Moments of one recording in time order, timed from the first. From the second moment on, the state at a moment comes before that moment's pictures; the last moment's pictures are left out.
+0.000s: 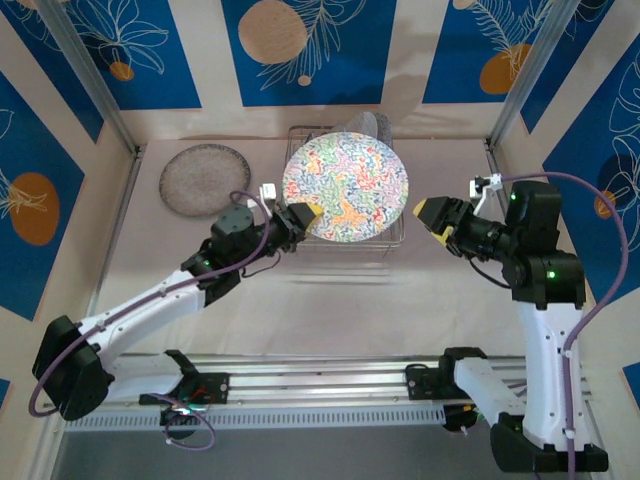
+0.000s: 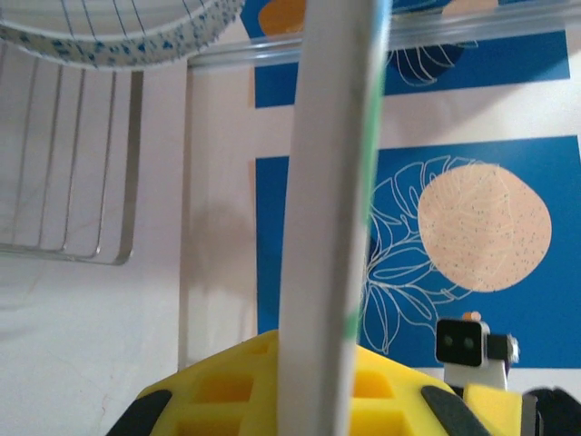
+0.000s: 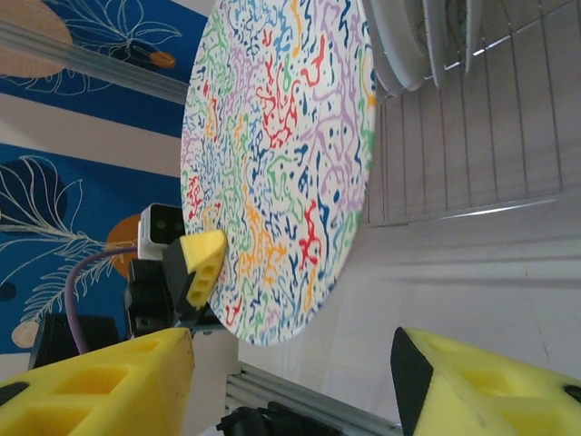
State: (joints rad) left arm -0.73 1.17 0.84 0.26 0.22 -1.44; right arm 0.02 0.86 1.34 -1.03 -0.68 0.74
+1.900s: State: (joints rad) left arm 0.25 1.49 0.63 0.45 0.50 -1.33; right arm 0.99 1.06 1.19 -0.23 -0.06 0.05
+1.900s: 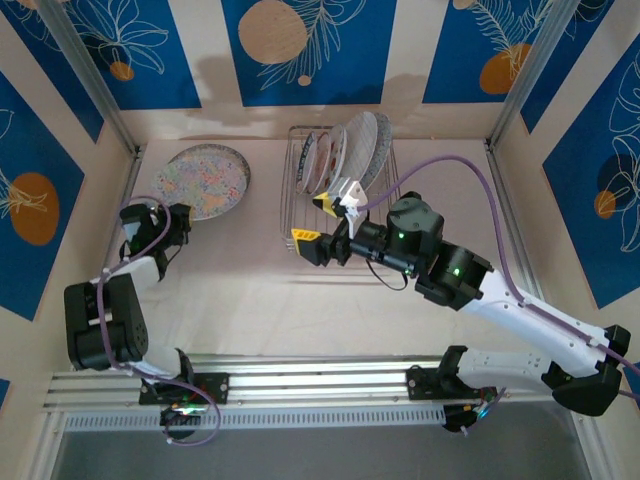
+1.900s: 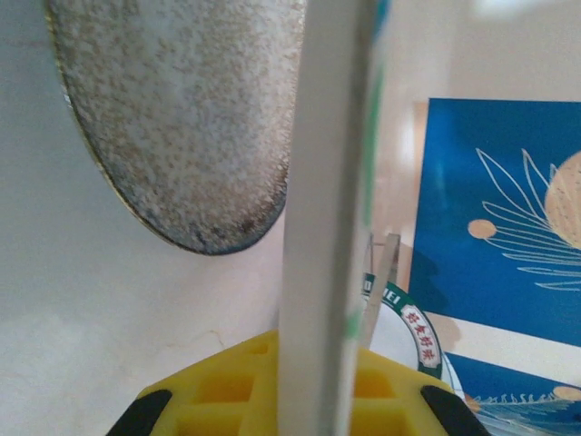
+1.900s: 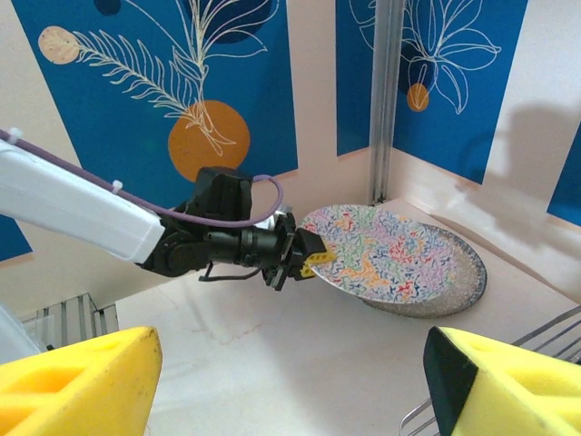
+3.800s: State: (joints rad) left arm 0.26 1.92 0.91 0.48 0.56 -1.26; right arm 0.92 1.12 1.21 -0.21 -0.08 0.08
